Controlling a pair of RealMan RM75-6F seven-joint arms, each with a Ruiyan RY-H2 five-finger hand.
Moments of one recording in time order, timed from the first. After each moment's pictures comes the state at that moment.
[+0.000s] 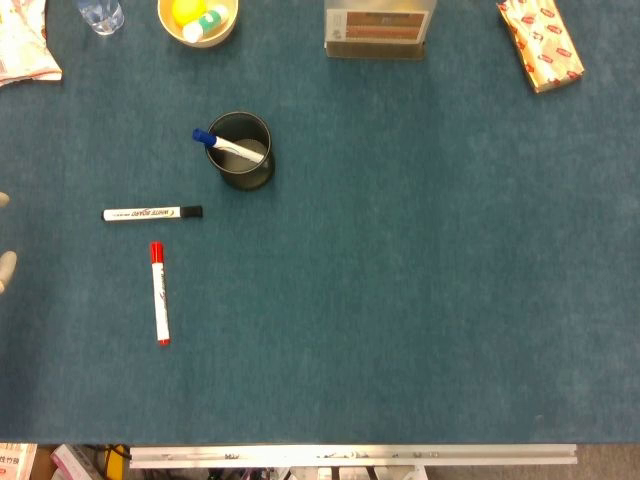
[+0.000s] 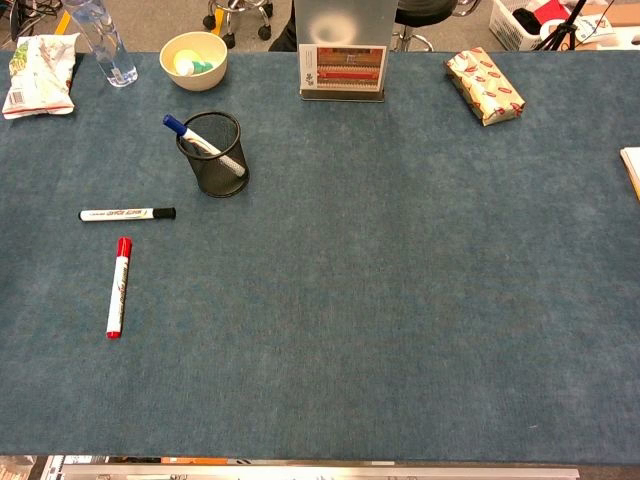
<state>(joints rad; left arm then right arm) -0.10 -1.19 -0.04 -1.52 1.53 1.52 0.03 0.10 -1.20 0.05 -1.49 -1.64 1.59 0.18</state>
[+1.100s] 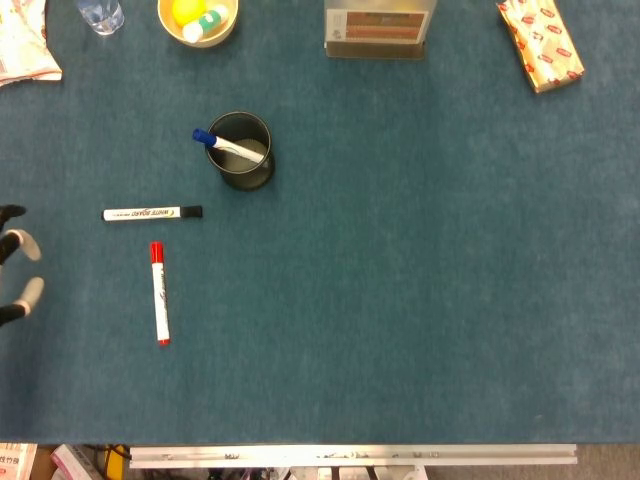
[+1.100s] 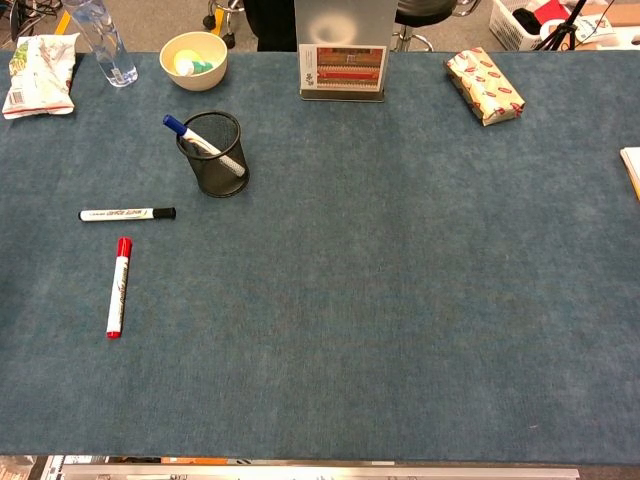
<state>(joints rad) -0.11 -1.18 0.02 -1.58 1.52 1.41 0.04 0.09 -1.19 0.05 -1.51 -1.64 1.61 0.20</state>
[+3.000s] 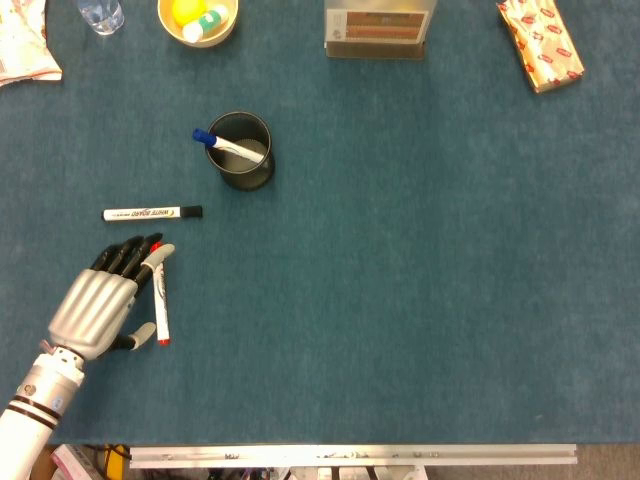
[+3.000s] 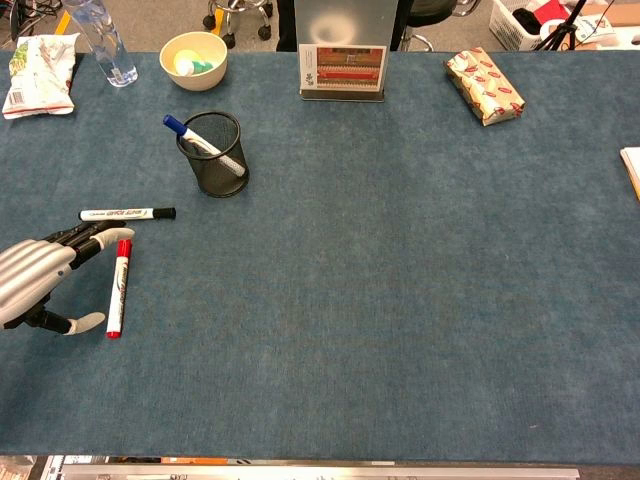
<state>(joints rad) -0.22 -1.44 0.11 -1.40 1.62 1.20 0.05 0.06 -1.15 0.07 -1.55 -1.62 1.64 0.20</state>
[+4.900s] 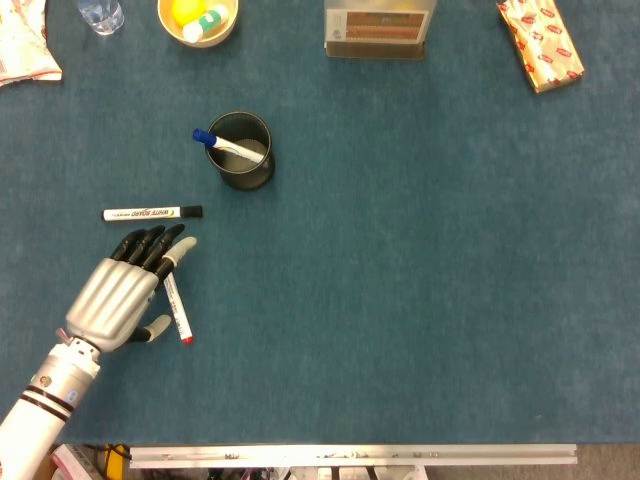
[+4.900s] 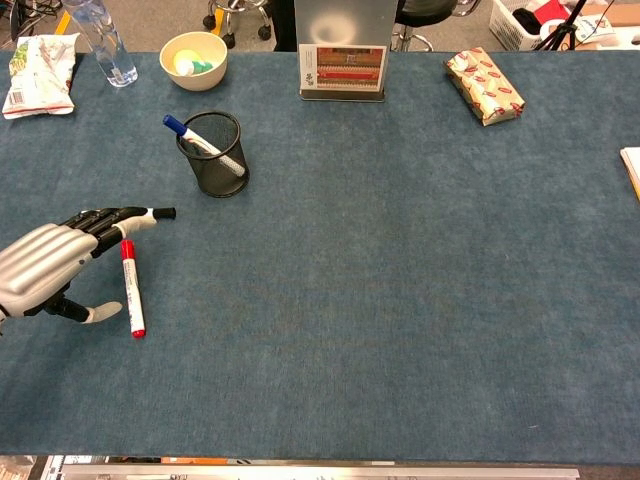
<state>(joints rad) -0.28 -1.41 0.11 -1.49 1.61 1.19 0.15 0.06 -1.15 0.07 -1.56 -1.61 1.61 0.19</state>
